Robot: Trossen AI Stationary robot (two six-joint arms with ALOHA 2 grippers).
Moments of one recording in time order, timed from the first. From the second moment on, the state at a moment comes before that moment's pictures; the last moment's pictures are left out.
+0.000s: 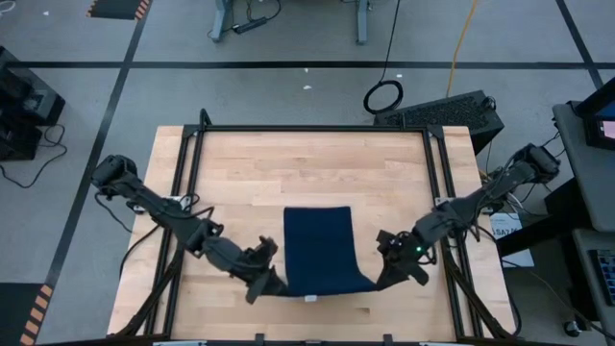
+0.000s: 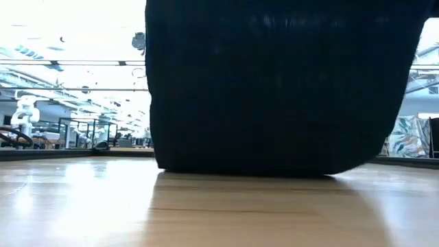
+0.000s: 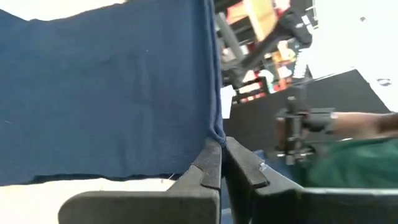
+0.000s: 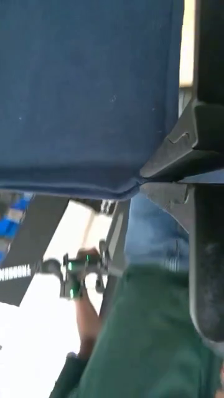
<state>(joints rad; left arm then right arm) -0.56 1.44 1.01 0.18 -0.05 -1.18 0.52 1.07 0.63 0.25 -0.30 1.15</state>
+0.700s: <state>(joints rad) -0.53 1.44 1.04 -0.31 -0.27 -1.11 0.38 1.09 0.63 -0.03 -0.10 1.03</state>
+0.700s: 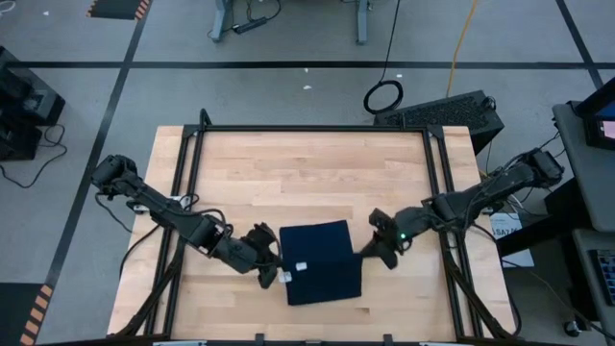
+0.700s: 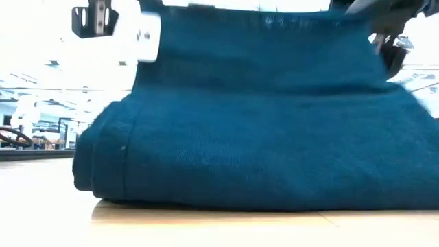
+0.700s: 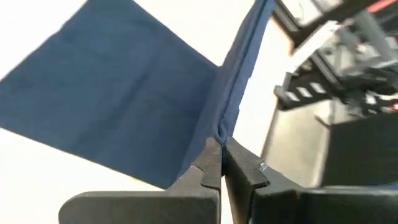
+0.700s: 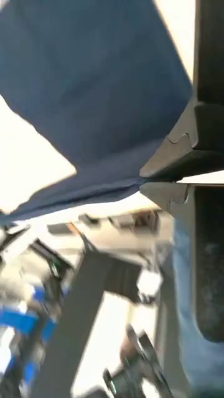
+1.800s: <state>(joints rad) -0.42 1.57 1.01 -0.46 -0.45 -1.12 0.18 1.37 0.63 -0.08 0.11 0.85</state>
